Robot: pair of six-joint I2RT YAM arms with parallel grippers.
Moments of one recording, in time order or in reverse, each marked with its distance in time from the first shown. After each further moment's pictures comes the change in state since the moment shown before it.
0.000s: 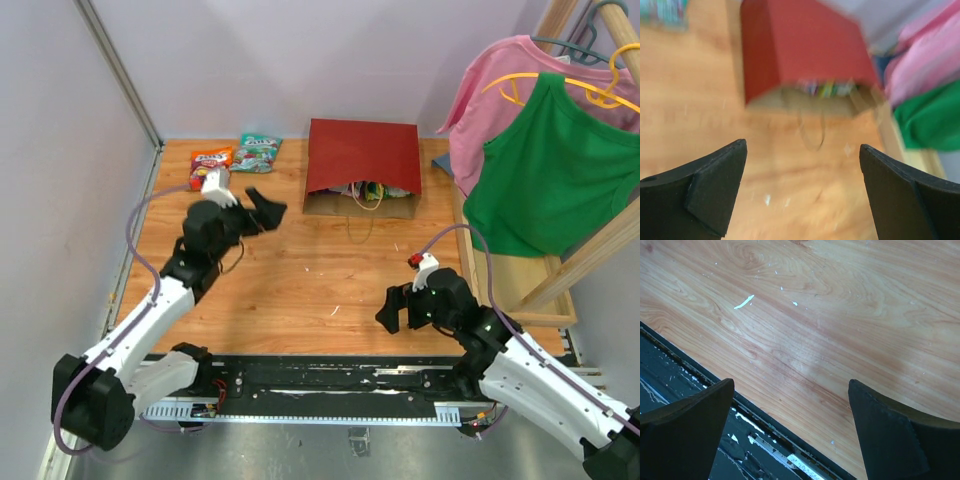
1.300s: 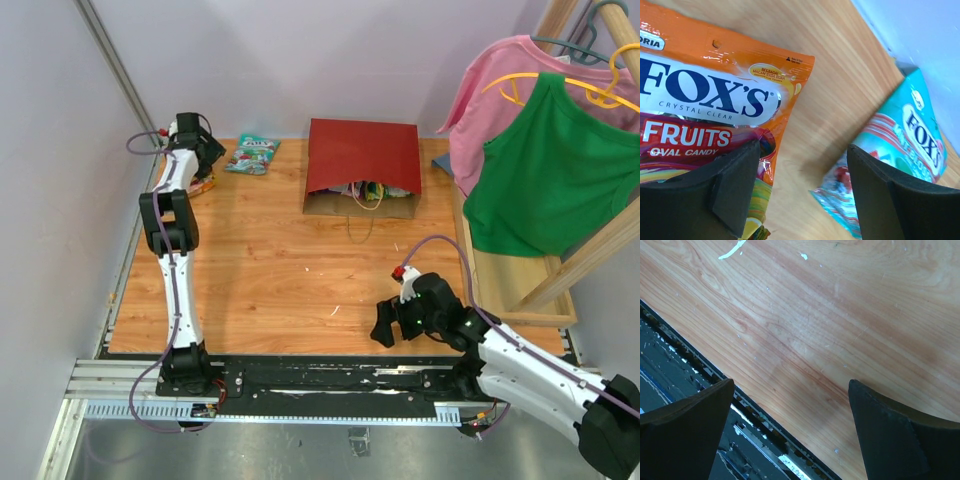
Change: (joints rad) left arm 0.481 1.511 1.458 -0.594 -0.097 -0.133; right arm 0.000 0.137 -0.128 0.137 -0.151 -0.046
